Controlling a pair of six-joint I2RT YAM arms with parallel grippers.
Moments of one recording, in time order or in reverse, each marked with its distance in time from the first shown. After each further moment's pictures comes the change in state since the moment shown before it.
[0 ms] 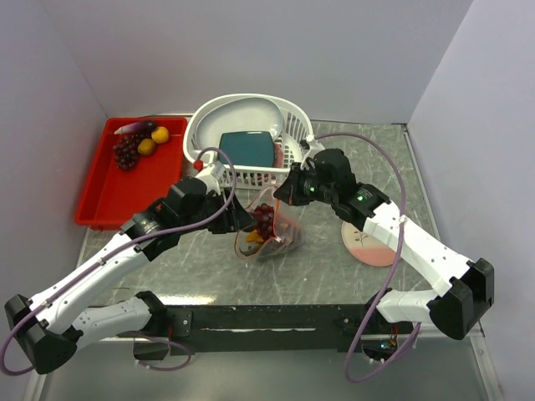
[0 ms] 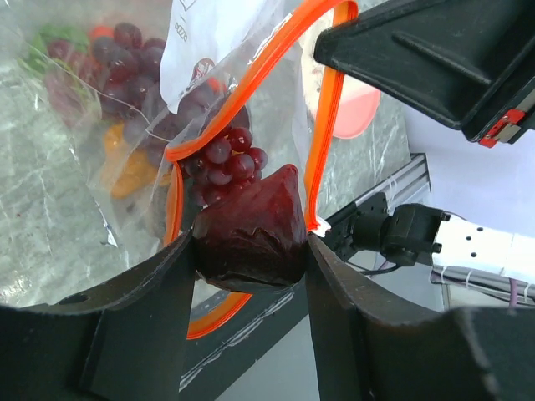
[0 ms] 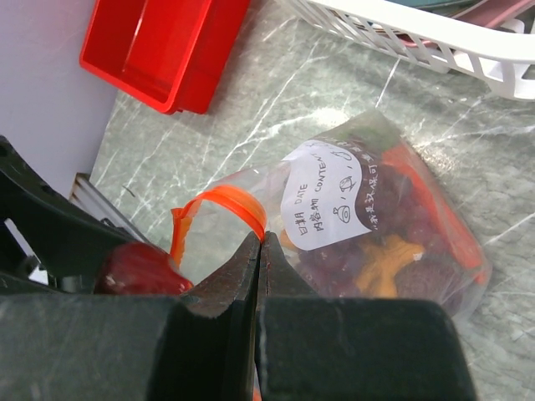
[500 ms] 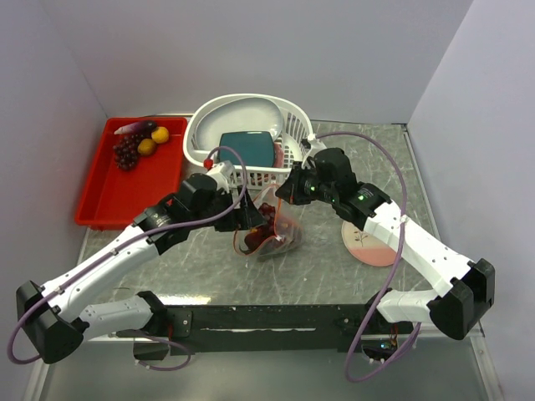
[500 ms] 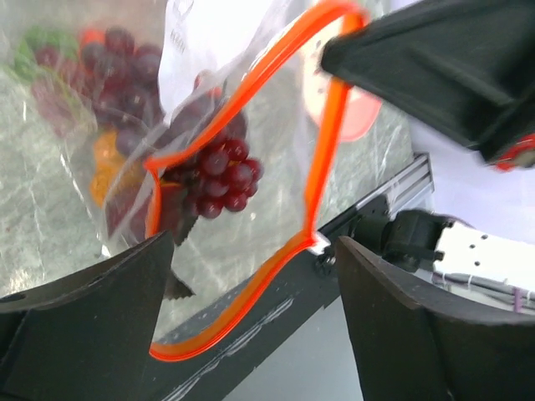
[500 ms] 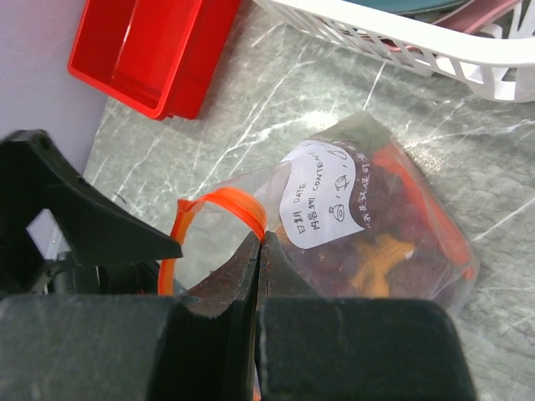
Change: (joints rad) left arm -0.011 0.085 0.015 0.035 0.016 0.004; right arm 0.000 -0.002 0.013 -0.021 0.033 -0.006
